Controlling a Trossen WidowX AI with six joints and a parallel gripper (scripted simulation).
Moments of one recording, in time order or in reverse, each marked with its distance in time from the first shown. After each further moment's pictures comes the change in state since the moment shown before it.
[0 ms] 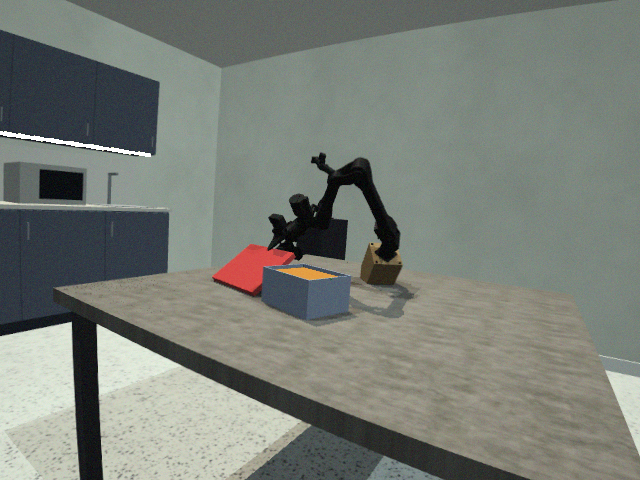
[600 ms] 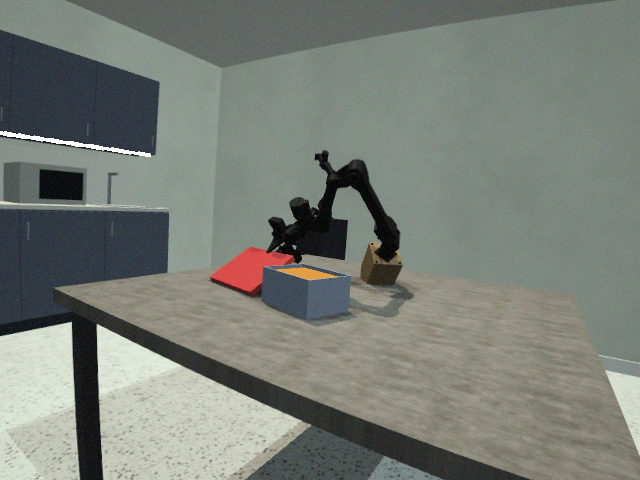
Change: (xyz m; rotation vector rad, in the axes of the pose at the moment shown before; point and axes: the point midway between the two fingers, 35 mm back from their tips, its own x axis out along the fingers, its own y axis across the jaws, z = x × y) arm 0.007 -0.009 0.003 -0.003 -0.014 0.008
